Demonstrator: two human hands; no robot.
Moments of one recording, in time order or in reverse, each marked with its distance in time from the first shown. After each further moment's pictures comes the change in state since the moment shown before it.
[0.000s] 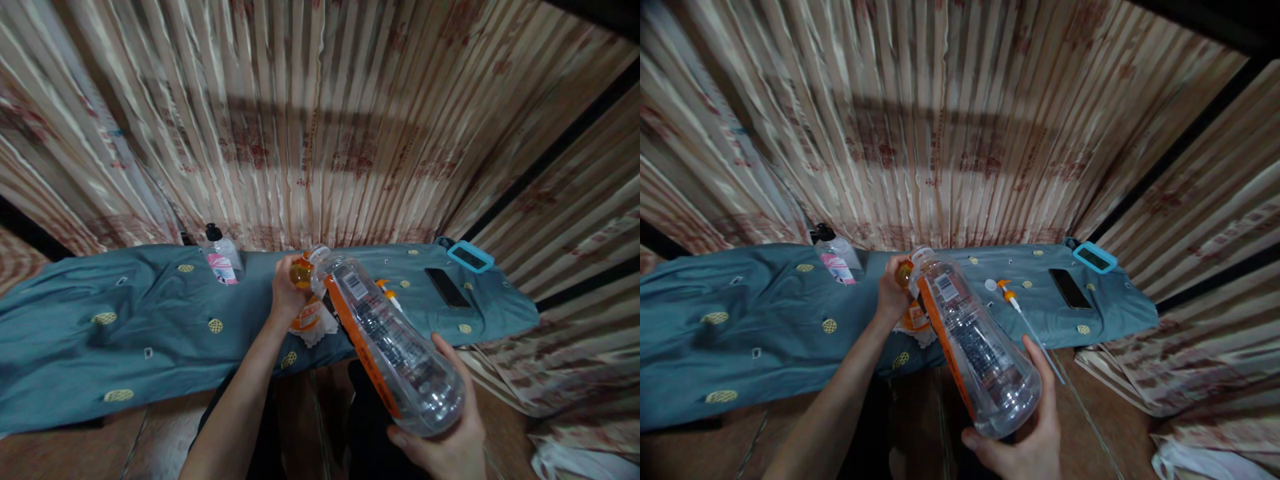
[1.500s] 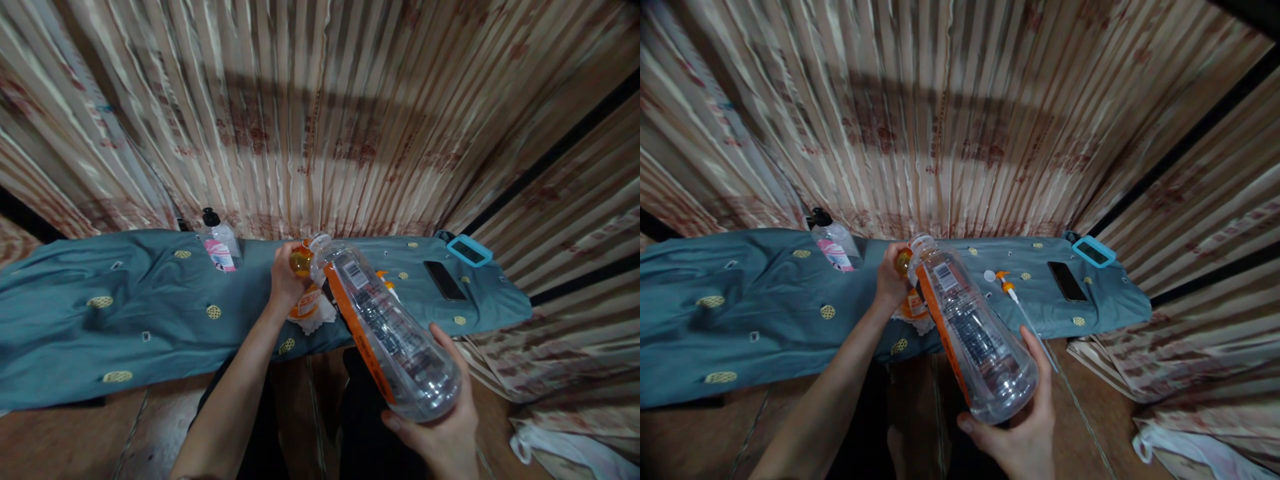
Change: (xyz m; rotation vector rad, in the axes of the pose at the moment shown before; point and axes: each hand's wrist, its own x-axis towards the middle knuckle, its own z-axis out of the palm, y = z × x) left_hand 0.001 0.001 0.002 0.035 0.015 0.058; right_hand 0.000 -0.001 -0.004 -0.062 -0.014 -0.054
